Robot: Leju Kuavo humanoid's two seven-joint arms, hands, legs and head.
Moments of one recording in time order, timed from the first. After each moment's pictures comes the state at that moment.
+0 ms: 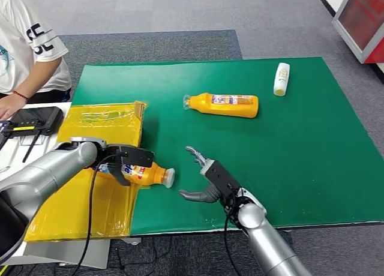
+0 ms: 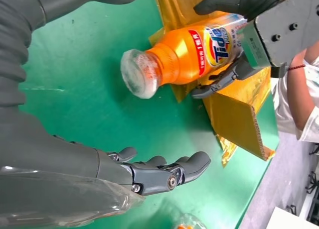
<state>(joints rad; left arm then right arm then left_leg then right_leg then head) -1.01 0.14 -1.27 -0.49 -0.25 -0.59 -0.16 -0.28 0.10 0.41 -1.14 0.06 0.14 -0.35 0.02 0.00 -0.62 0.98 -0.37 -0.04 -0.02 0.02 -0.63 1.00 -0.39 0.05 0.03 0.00</state>
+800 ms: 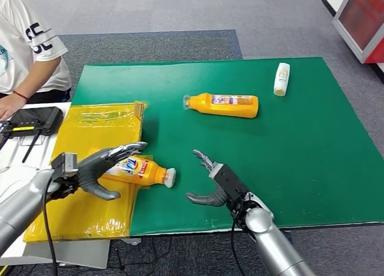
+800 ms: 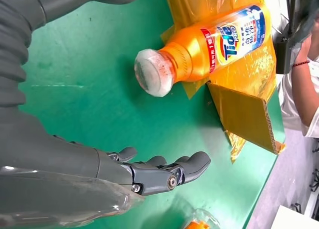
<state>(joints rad) -0.58 0.43 -0.77 -1.10 0.08 -0.68 -0.70 -0.25 0.05 0.42 -1.18 0.00 0.14 -0.35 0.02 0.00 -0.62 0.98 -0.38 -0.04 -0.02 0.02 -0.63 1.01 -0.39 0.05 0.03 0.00</state>
